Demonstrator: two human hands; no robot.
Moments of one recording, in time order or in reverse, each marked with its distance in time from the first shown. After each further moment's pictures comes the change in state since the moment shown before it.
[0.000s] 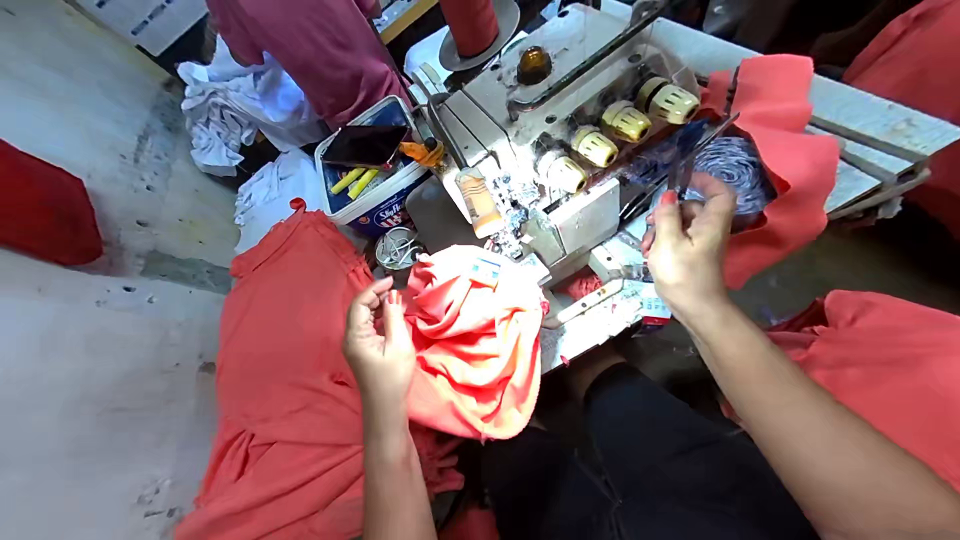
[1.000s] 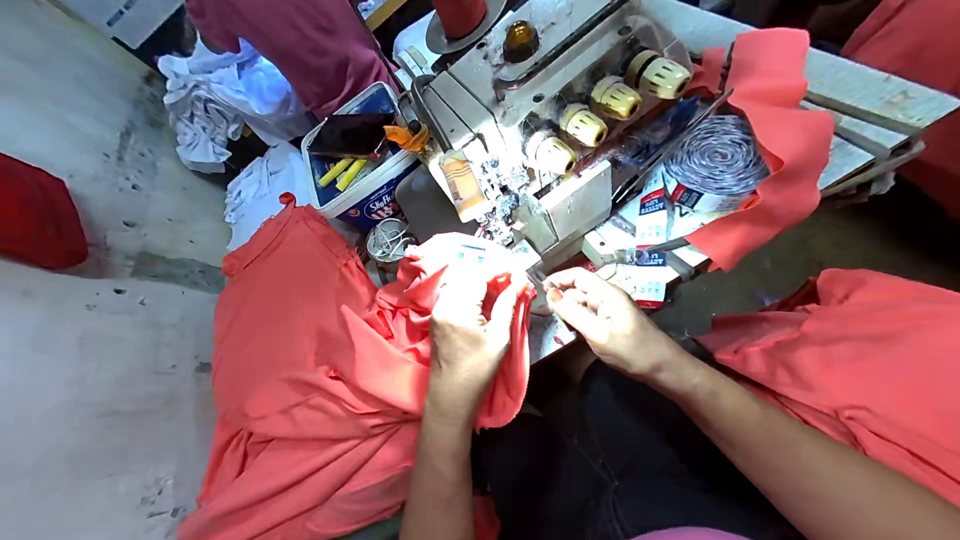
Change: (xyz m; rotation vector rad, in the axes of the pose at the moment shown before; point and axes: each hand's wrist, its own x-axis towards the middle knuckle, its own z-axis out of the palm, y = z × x) left_hand -0.020 0.050 0.052 0.016 -0.310 0.151; right_hand -0.084 -0.041 0.008 0.075 -0.626 0.077
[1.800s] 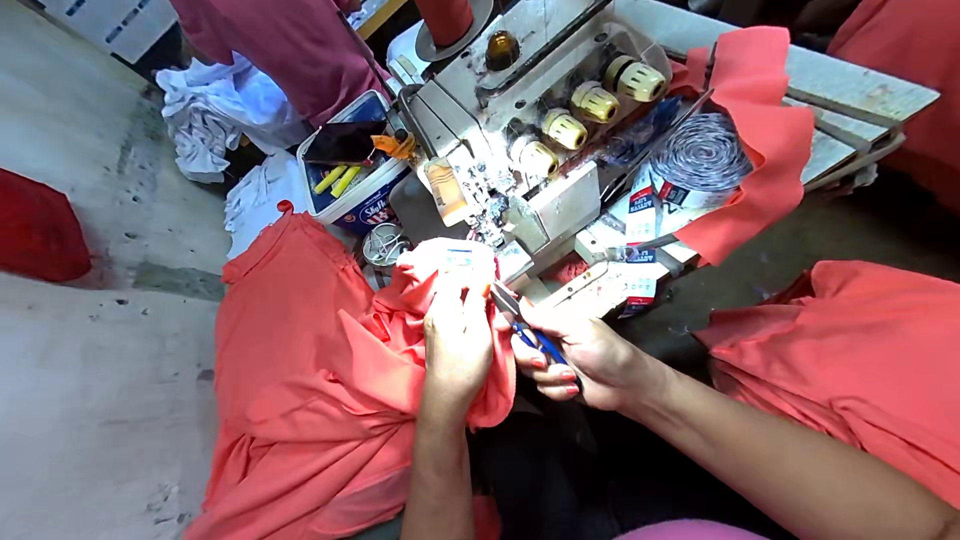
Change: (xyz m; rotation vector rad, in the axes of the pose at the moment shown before) left_hand 0.001 0.017 -0.009 -0.150 -0.081 -0.347; right_hand -0.005 -0.030 0.016 1.117 -0.467 0.599
